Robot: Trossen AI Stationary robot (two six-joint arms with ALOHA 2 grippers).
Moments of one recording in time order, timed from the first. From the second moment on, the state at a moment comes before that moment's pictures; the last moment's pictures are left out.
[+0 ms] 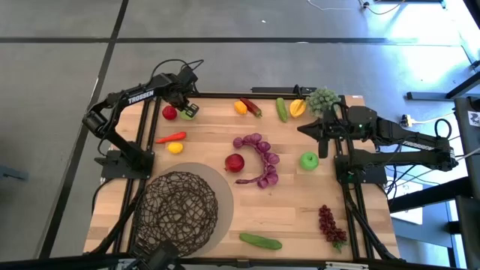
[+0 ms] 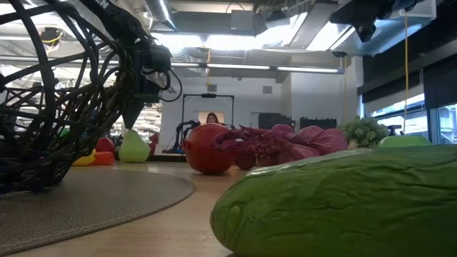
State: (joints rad) left arm 0.88 1.53 1.10 -0.84 -0.24 -0.10; right arm -0.19 0.65 0.76 -0.39 -0.02 0.15
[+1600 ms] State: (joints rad) left arm 0.13 0.87 1.10 -1.06 0.07 -0.37; right arm -0.19 0.65 0.76 -0.40 -0.03 0.07
